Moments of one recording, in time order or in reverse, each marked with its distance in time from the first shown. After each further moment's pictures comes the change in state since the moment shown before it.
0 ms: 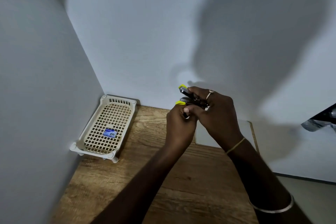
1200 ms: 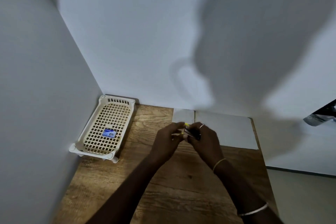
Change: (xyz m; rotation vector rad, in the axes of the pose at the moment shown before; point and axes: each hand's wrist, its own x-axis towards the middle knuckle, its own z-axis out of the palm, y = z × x) left_hand -0.010 -0.111 -0.033 0.221 -0.353 -0.098; right_hand -0.077 0.111 0.063 -0.076 -0.181 0.356
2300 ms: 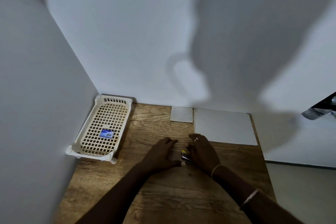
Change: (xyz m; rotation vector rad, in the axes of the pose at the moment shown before) left_hand -0.008 -0.093 0.004 0.667 -0.409 0.043; right_hand -0.013 0.082 0.047 -0.377 -0.174 -0.017
